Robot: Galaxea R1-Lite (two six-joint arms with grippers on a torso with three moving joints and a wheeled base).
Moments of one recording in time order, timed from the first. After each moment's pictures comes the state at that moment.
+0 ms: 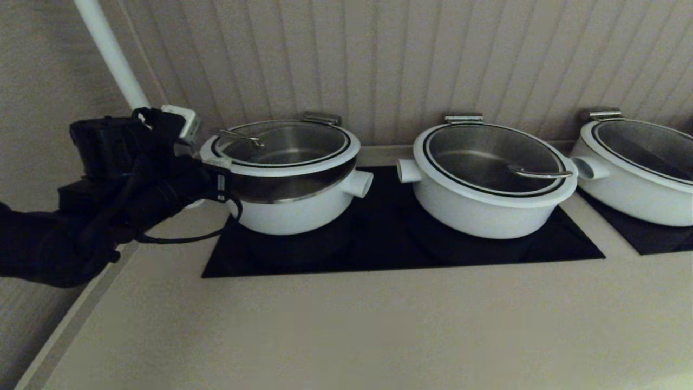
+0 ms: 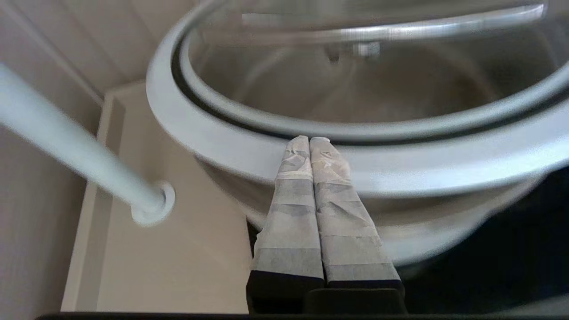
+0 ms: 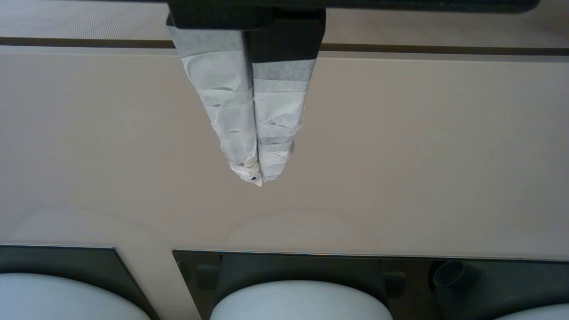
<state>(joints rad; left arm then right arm) -0.18 1.73 -0.88 -0.75 0.04 0.15 -0.01 0.00 0.00 0.00 0.02 -0.05</state>
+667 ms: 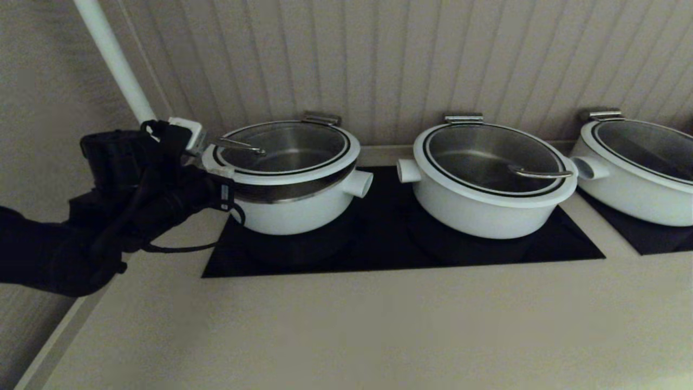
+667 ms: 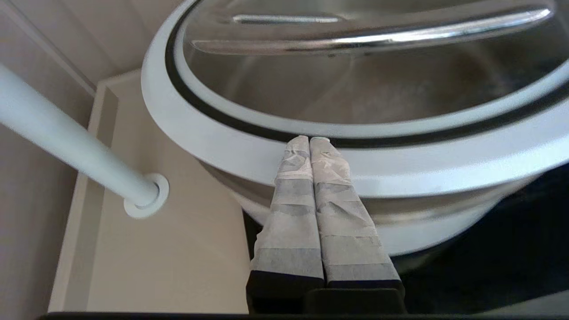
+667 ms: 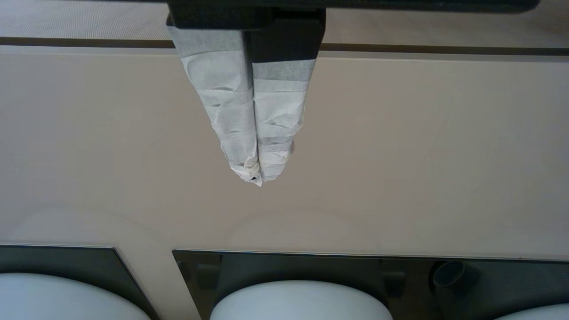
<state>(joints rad) -0.18 1.75 -0.83 -0.79 0.04 0.16 -0.01 0.00 0.00 0.00 0.02 -0.05</state>
